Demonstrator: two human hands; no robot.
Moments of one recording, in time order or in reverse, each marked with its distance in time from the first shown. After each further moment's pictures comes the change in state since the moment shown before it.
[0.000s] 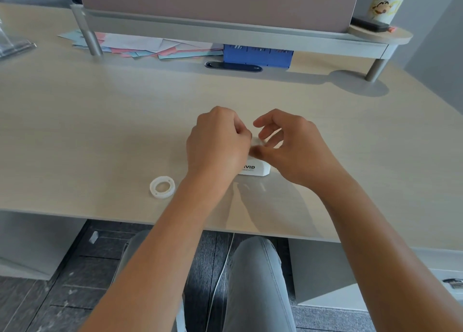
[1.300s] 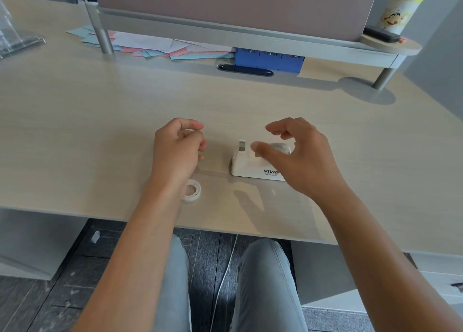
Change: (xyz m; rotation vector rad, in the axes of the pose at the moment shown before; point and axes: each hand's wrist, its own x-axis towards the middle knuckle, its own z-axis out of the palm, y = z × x) left_hand 0.019 -0.093 -0.045 -0.638 0.062 -0.346; right_hand -0.003 -0.027 0.033 -0.079 0.137 0.054
